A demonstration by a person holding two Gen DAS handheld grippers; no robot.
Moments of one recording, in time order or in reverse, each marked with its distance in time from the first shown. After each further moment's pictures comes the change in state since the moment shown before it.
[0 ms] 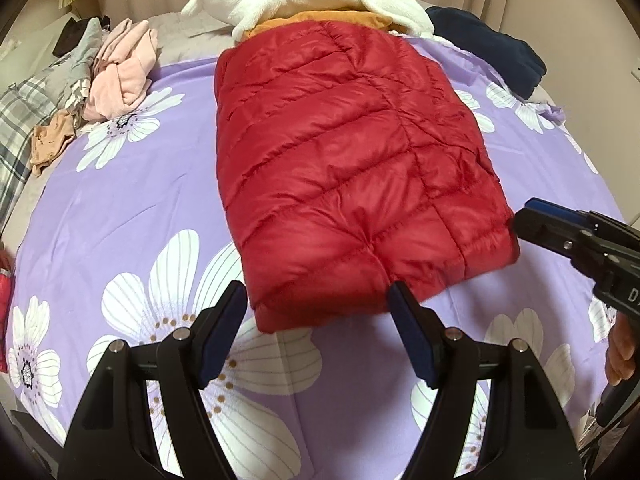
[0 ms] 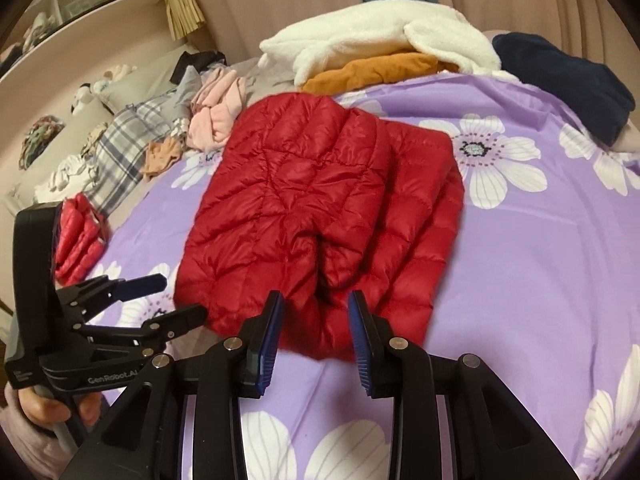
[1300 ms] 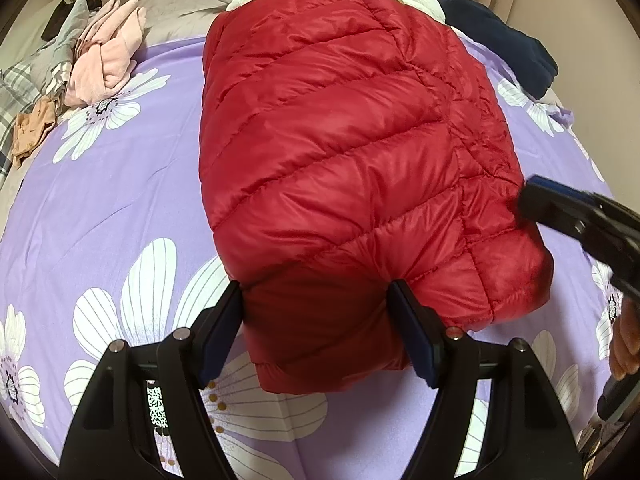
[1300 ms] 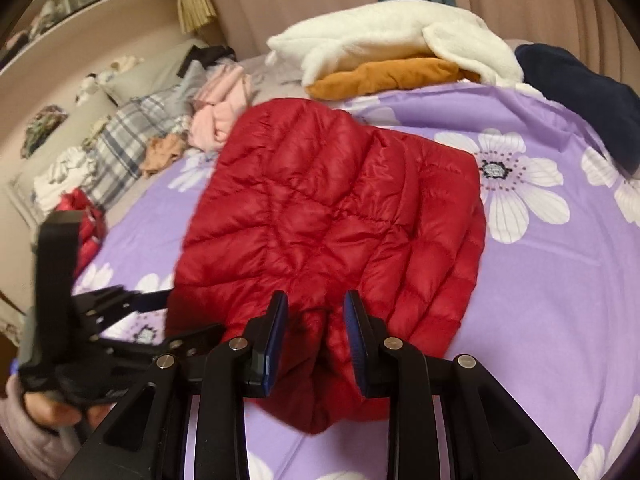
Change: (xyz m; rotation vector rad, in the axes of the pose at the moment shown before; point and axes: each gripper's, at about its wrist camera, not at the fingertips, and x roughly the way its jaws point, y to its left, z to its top) left arm 0.045 0.011 0.019 -0.019 0.053 -0.051; right arm 0.032 0.001 0.021 -0.058 0.012 0.035
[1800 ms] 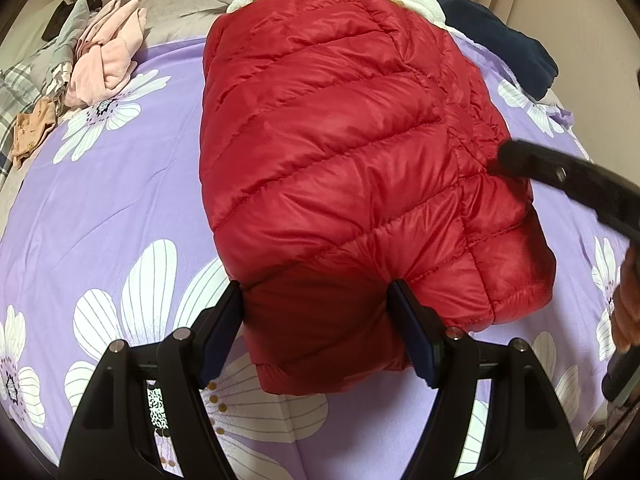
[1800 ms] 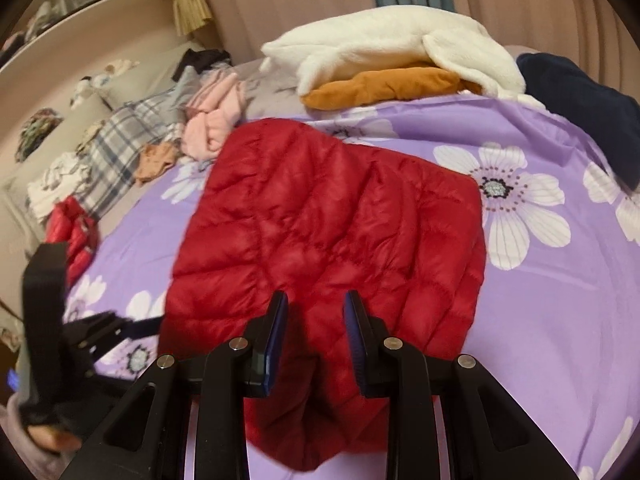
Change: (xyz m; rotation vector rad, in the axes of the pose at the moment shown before) left arm -0.001 0.000 0.000 -0.002 -0.004 0.001; right arm 0.011 0.002 0.019 -0.015 0.000 -0.029
